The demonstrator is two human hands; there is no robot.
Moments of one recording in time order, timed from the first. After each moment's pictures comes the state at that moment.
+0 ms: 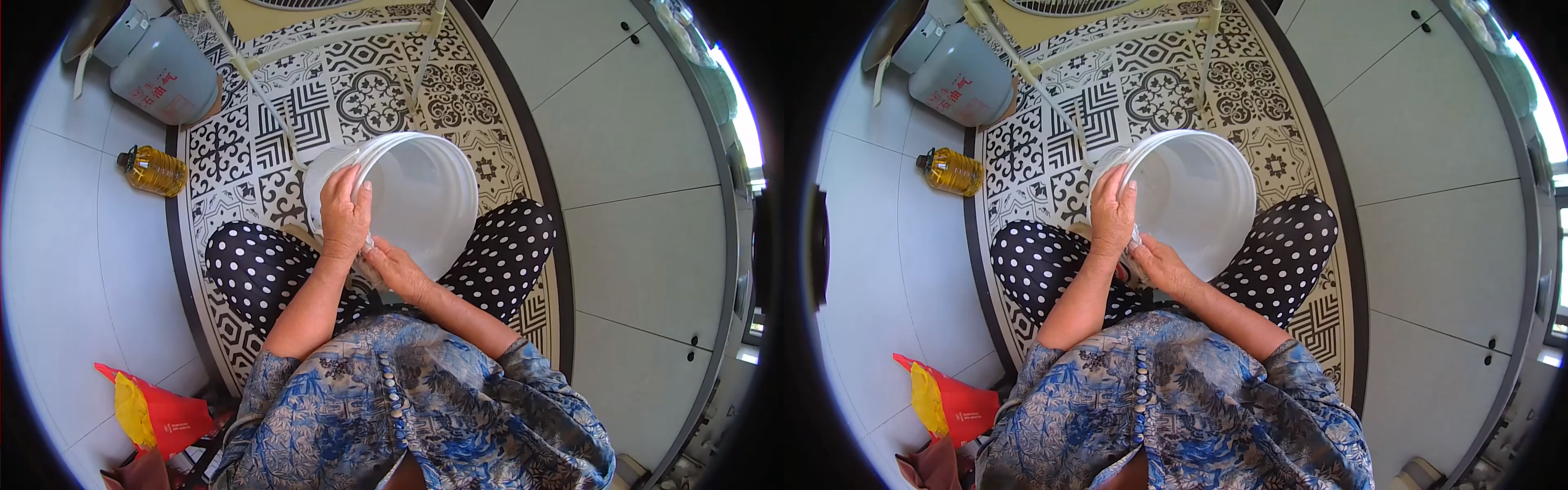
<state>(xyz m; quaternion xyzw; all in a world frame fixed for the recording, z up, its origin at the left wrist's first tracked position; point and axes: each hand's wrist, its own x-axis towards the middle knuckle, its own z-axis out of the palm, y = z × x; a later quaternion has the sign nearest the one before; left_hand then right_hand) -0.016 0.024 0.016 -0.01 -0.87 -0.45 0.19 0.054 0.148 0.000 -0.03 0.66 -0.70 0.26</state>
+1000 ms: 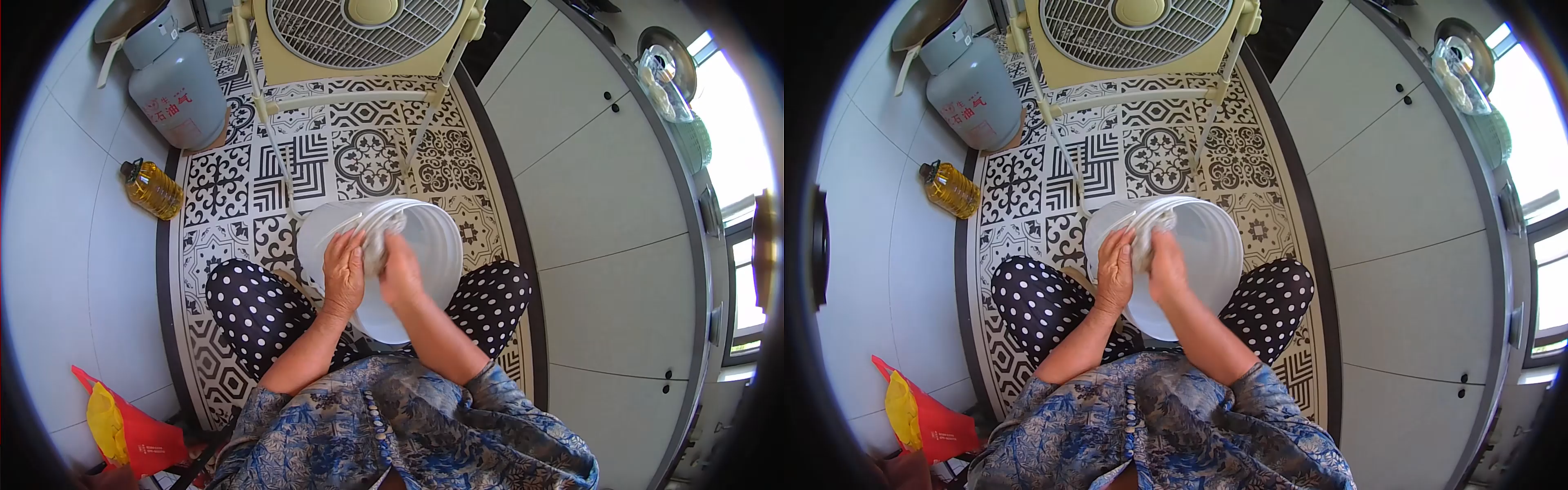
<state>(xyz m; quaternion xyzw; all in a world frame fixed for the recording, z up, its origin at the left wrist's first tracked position) 0.003 0.020 0.004 -0.01 -0.86 -0.49 0.18 -0.028 0.123 0.036 0.27 0.42 -0.86 0.10</state>
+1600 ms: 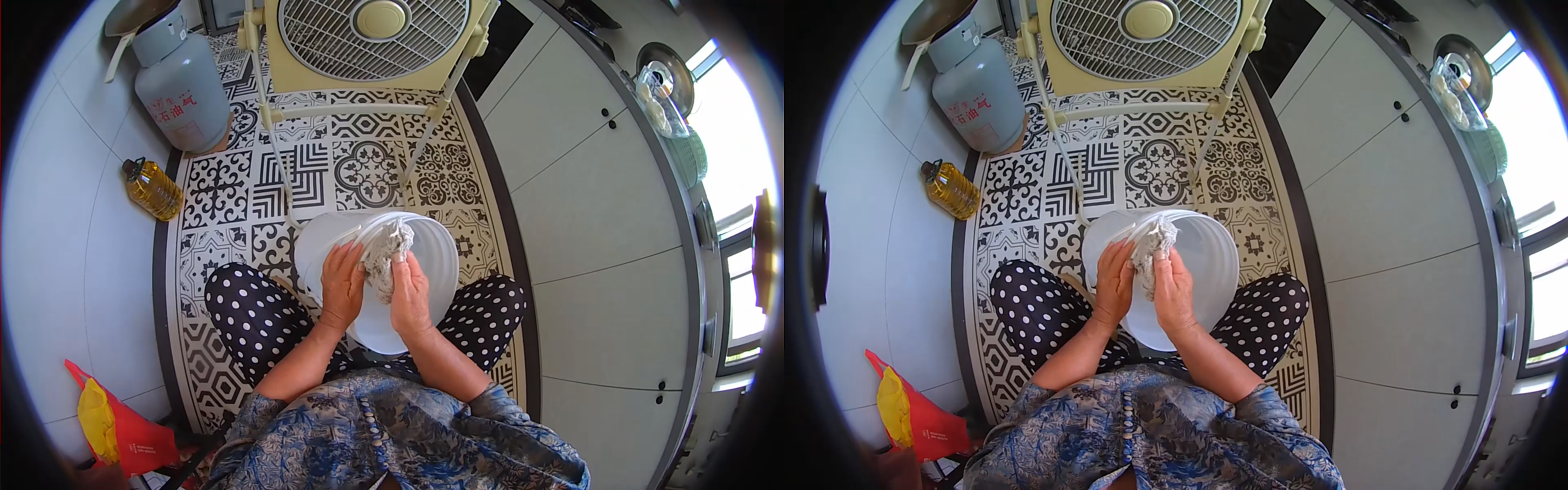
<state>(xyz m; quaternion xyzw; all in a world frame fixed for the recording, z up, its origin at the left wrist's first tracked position) 0.008 0.017 0.003 -0.05 -0.86 -0.46 0.20 0.006 0.134 0.075 0.08 0.59 -0.80 0.04</state>
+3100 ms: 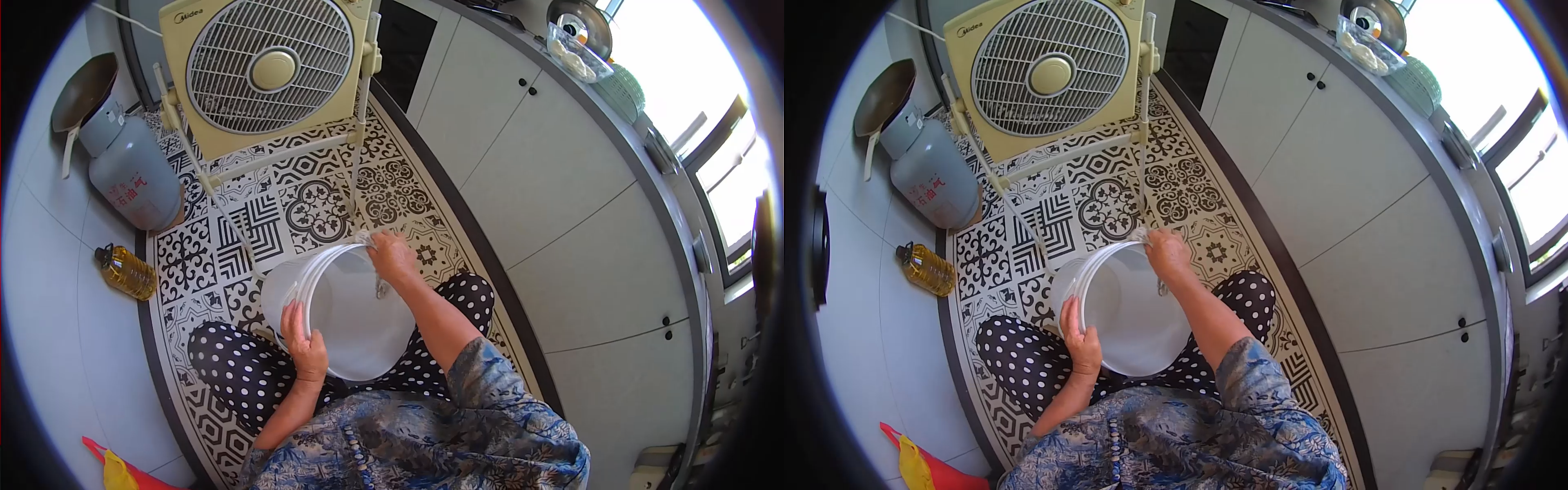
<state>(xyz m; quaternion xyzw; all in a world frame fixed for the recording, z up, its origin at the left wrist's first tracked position) 0.051 0.020 -0.001 -0.01 -0.85 -0.47 0.23 -0.091 0.224 0.042 0.02 0.98 -0.19 -0.01</state>
